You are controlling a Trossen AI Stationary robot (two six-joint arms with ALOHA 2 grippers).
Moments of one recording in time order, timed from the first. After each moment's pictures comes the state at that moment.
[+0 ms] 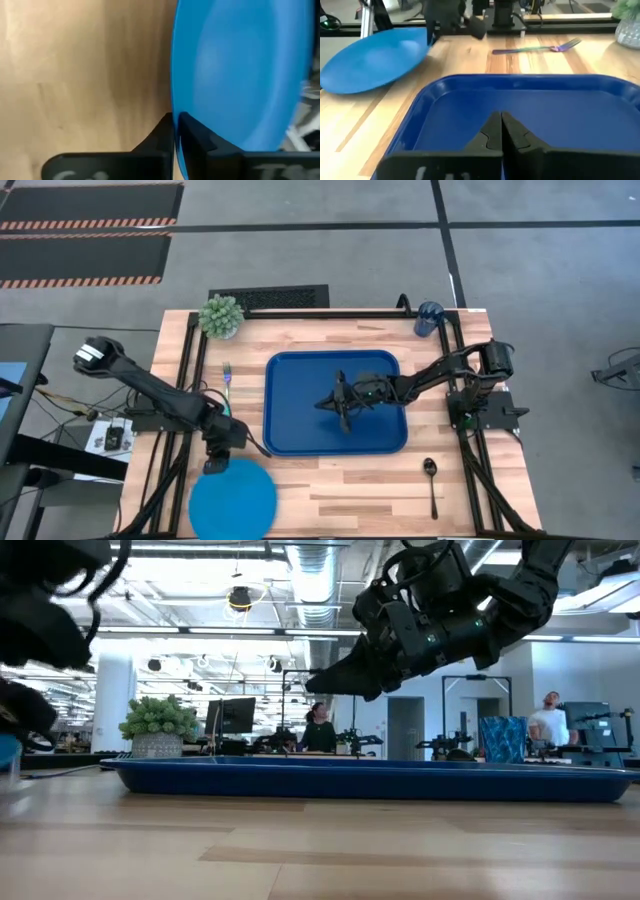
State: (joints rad) left arm -0.43 1.16 0.47 -0.48 0.47 -0.61; right arm -0.01 1.78 0.74 0.75 -0.12 0.02
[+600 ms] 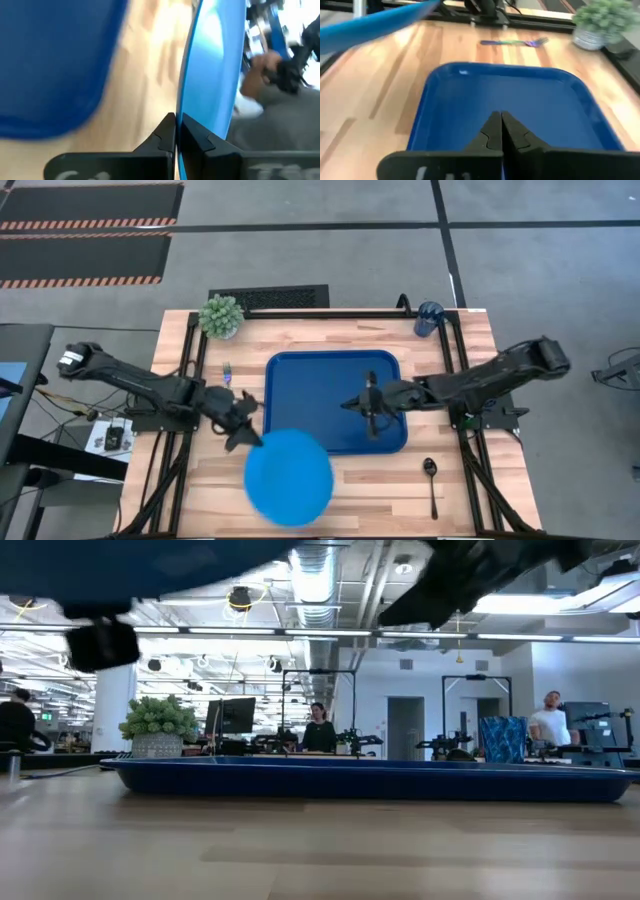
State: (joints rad) left arm -0.23 0.92 0.47 -0.08 0.28 -0.90; right arm 0.19 1.30 0.74 0.12 0.23 0.01
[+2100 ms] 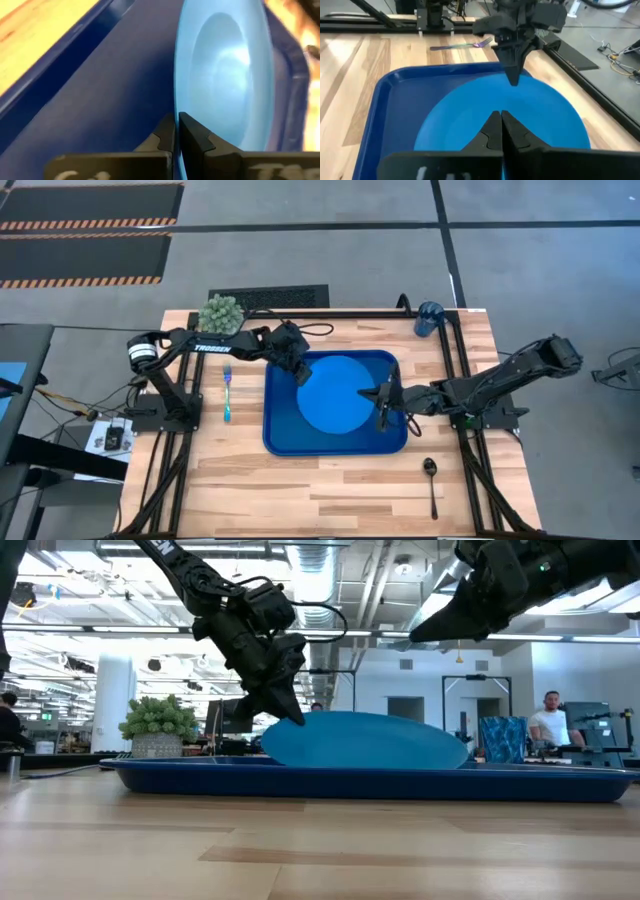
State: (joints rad) left arm 0.40 1.70 1.00 -0.19 0.28 -0.37; right arm 0.24 1.17 0.53 0.26 0.53 0.11
